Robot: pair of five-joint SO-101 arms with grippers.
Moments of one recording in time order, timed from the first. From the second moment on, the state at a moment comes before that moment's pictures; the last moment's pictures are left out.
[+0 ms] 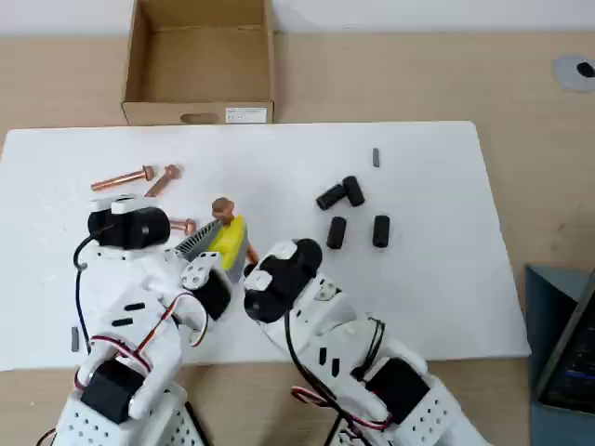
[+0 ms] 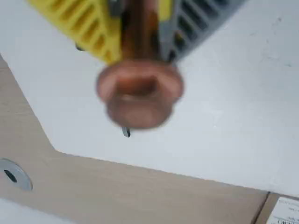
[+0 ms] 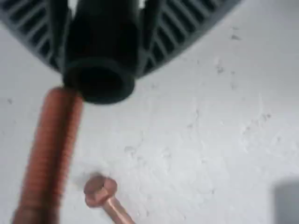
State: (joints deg) left arm 24.8 -103.9 81.4 40.7 21.3; right arm -48.3 -103.6 89.9 48.9 -6.4
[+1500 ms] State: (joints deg) left arm 34.2 -104.4 83.7 51.1 15.6; right arm -45.2 -103.5 90.8 47.2 -6.4
